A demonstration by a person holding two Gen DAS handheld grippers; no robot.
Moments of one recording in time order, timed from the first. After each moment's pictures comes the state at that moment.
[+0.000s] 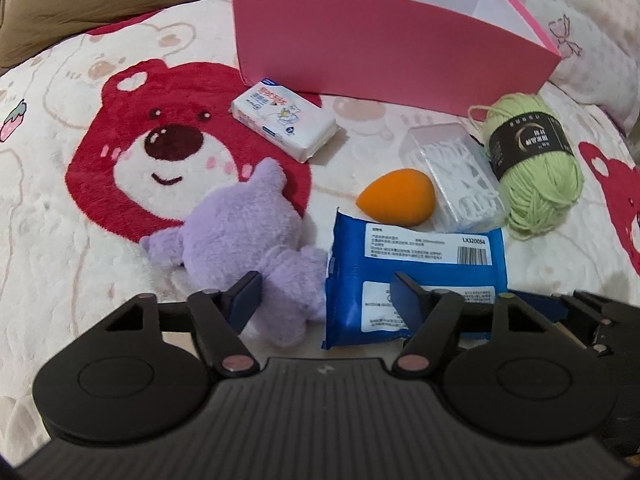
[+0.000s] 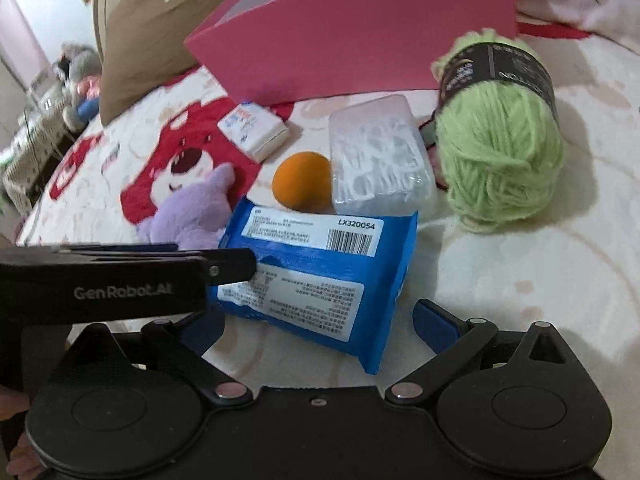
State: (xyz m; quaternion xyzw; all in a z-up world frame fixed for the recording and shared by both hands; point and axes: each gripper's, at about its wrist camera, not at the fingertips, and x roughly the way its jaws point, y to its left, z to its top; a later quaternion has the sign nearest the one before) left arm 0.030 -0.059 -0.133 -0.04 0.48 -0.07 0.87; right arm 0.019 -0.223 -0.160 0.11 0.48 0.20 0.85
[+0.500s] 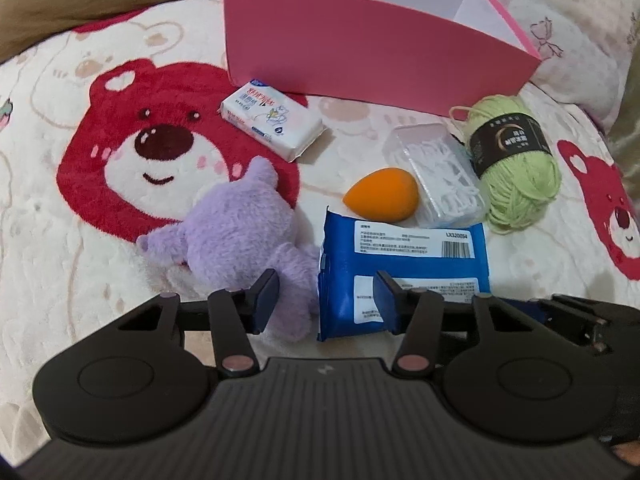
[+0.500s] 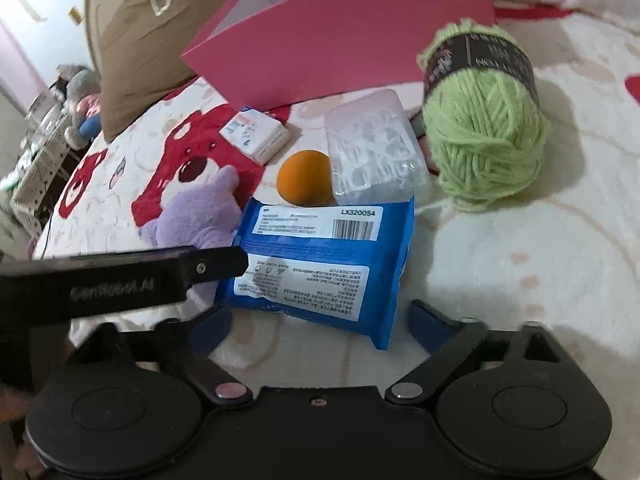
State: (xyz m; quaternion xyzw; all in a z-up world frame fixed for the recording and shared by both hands) left arm 0.030 -0.051 -0.127 -0.06 0.49 -0.10 0.86; right arm 0.010 -0.227 -0.154 0.13 0.49 0.20 0.84
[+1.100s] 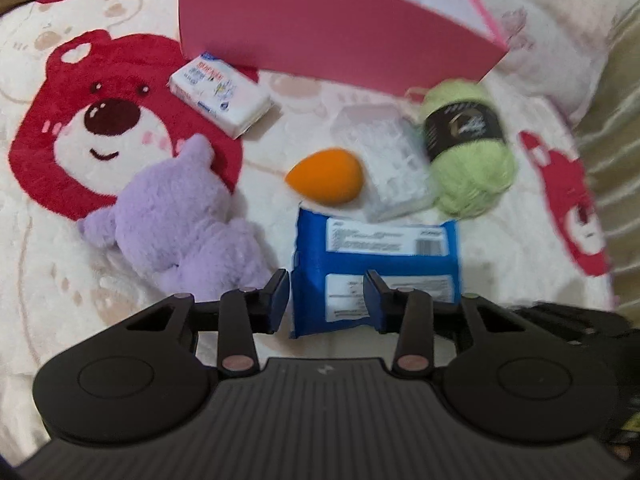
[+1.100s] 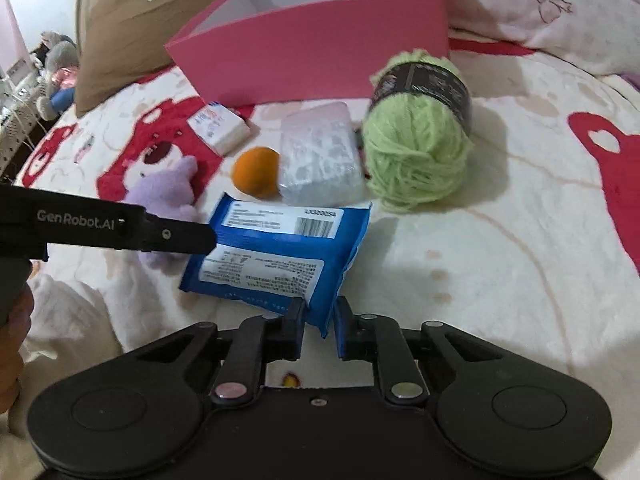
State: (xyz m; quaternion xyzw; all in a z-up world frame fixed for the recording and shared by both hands) left arm 0.032 -0.071 -0.128 -0.08 0.53 -0.15 0.83; right arm -0.009 -0.246 -0.142 0.05 0.49 0.14 0.86
